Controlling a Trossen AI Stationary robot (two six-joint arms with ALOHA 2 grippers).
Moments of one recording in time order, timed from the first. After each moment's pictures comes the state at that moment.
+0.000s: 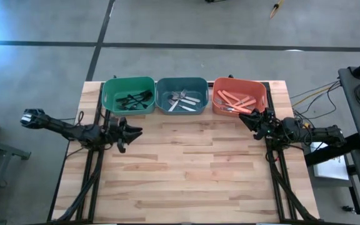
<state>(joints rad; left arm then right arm) -0.26 0.40 0.02 0.44 -0.46 -0.50 0.01 0.04 0.01 0.29 0.34 0.57</state>
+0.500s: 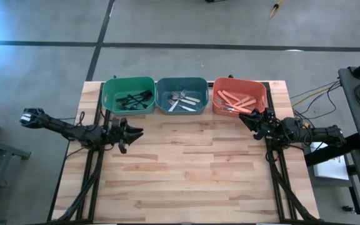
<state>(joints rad) -0.26 0.44 0.02 0.44 -0.46 -0.50 0.01 0.04 0.01 0.29 0.34 0.57</state>
